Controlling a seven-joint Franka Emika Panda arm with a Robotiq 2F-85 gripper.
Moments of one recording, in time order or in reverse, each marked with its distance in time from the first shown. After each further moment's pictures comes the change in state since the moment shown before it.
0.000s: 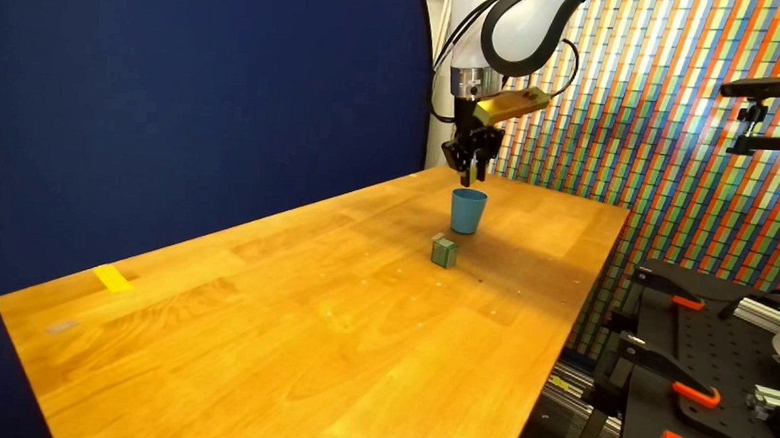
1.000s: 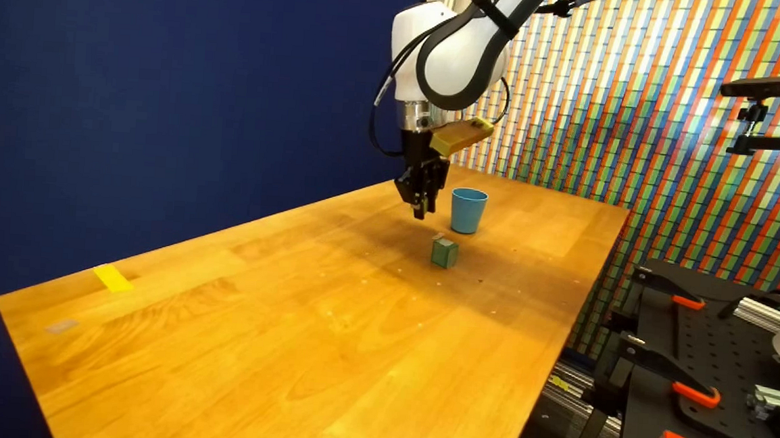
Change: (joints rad) arm 0.077 0.234 0.065 0.216 0.138 -0.019 -0.253
